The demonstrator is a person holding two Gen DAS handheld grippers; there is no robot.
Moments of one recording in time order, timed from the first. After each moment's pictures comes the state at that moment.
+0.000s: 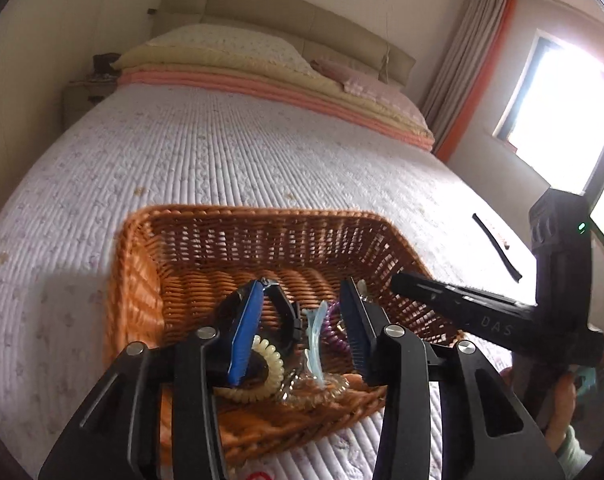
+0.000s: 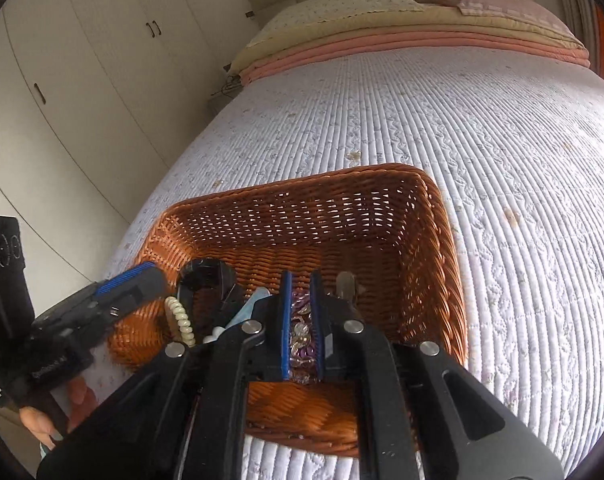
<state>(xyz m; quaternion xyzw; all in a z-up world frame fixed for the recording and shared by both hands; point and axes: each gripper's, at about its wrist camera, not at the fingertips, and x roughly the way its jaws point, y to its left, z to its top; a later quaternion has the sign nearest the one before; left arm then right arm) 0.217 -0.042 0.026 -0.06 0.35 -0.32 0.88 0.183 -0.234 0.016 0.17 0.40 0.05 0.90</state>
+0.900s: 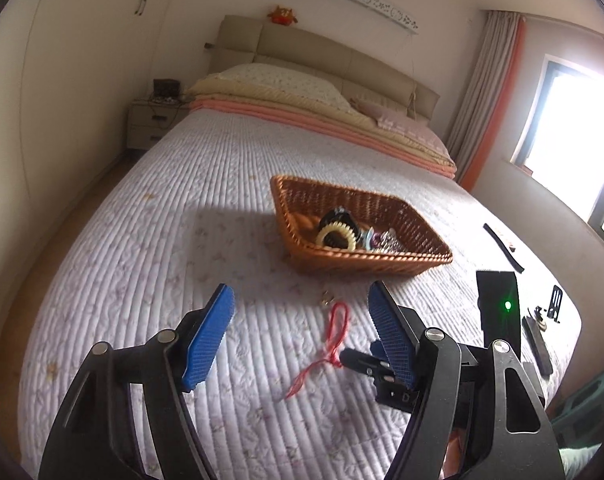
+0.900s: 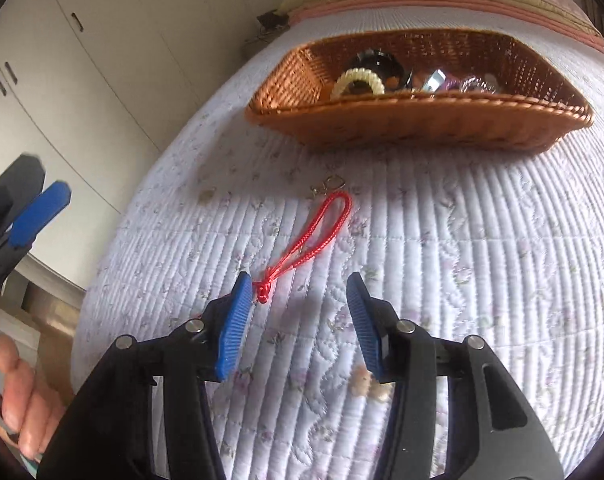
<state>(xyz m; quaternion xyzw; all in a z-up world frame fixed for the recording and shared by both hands) 0.065 0.122 0.035 -0.07 0.31 -0.26 0.91 0.066 -0.053 -0.038 0.15 0.46 0.07 0.87</state>
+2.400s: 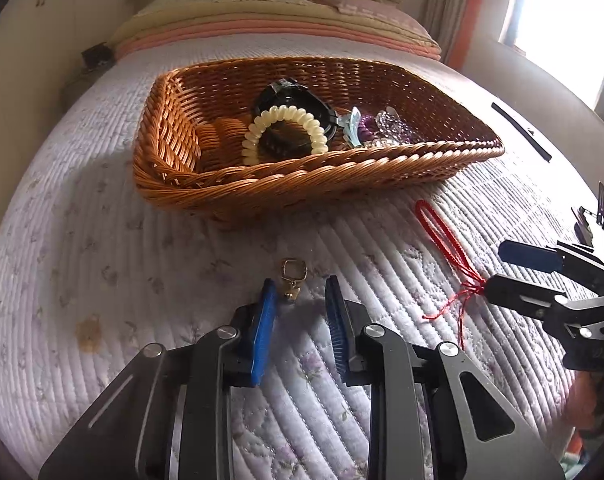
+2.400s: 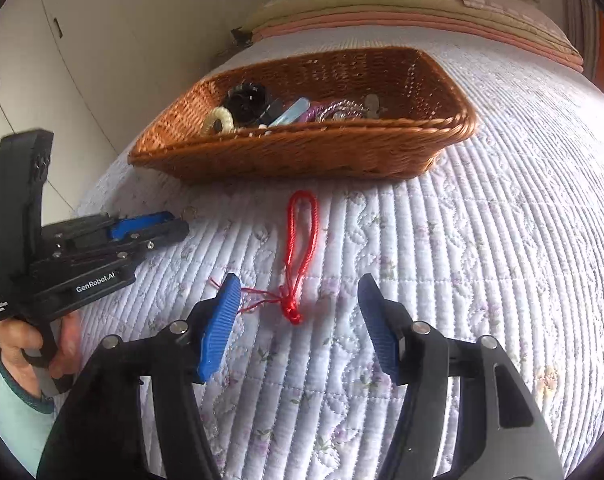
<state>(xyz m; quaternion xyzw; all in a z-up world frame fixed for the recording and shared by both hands) 0.150 -0.009 -0.052 0.09 0.43 -0.30 0.85 0.047 -0.166 -0.035 0.11 0.44 0.04 0.89</state>
